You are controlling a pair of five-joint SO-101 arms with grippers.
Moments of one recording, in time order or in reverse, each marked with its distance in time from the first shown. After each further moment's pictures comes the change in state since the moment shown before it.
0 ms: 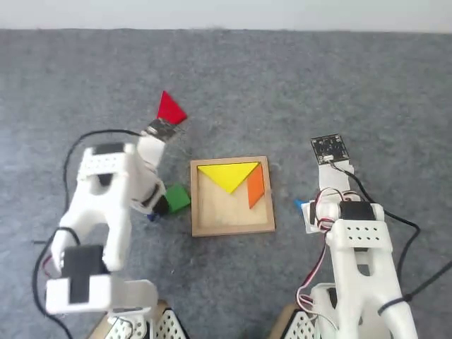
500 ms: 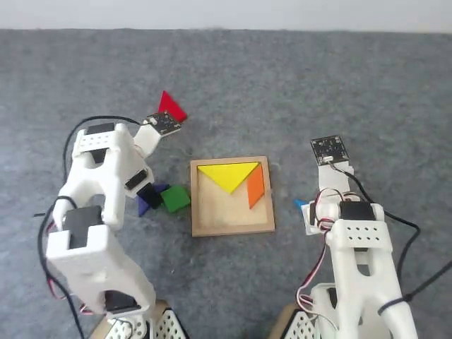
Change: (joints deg) left arm -4.3 18.9 -18.6 0.1 -19.7; right arm 0.0 0.0 0.0 1.1 0.0
